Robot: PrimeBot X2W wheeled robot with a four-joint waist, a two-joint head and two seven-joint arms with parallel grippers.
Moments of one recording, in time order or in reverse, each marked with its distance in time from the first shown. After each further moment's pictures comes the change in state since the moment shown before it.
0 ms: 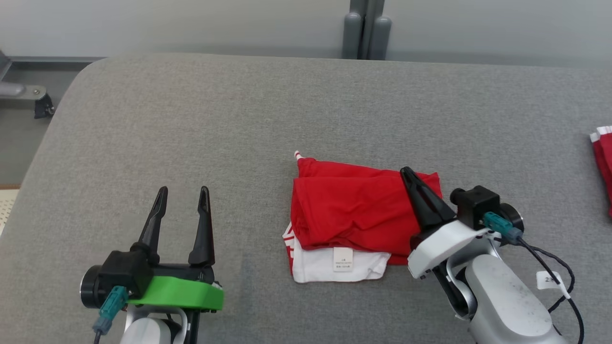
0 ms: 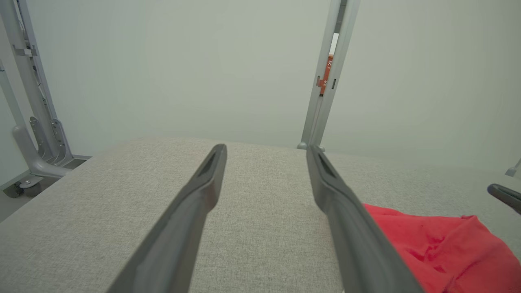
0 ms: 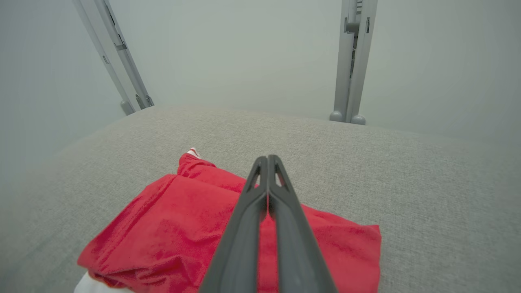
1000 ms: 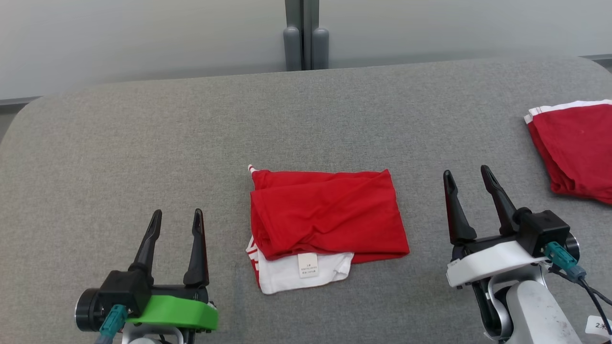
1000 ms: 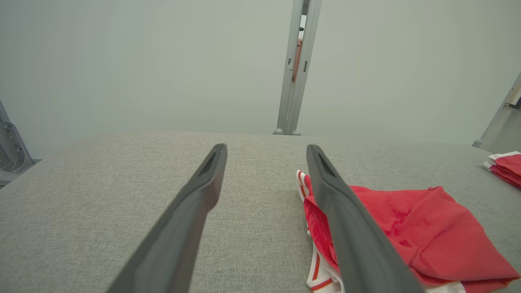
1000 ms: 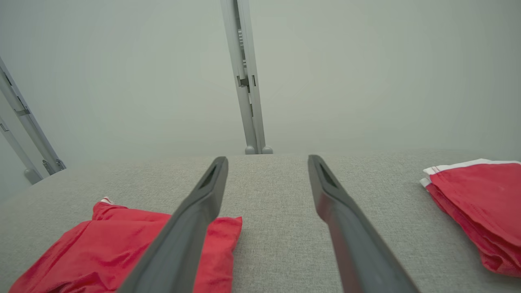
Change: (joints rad) left arm 0.068 0.000 0.032 0.007 0.039 0.003 -0.001; right arm 0.215 0.055 -0.268 -0.301 -0.089 0.000 0.000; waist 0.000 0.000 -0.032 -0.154
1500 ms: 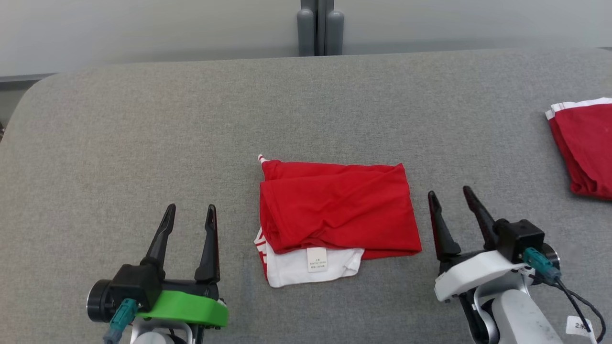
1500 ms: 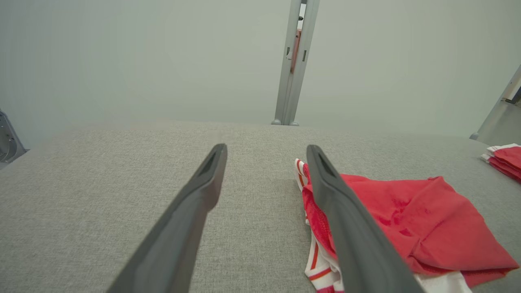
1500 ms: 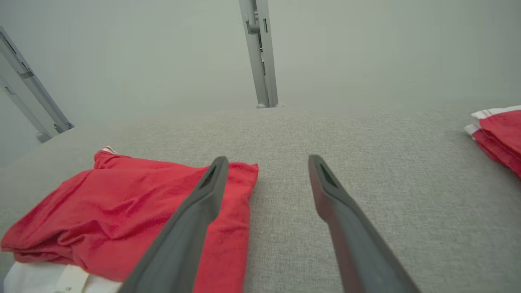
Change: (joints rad) left arm -0.020 0.000 -0.035 0.009 -0.009 -0.011 0.000; right arm -0.006 0.001 0.034 0.111 0.010 0.000 0.000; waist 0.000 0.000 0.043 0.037
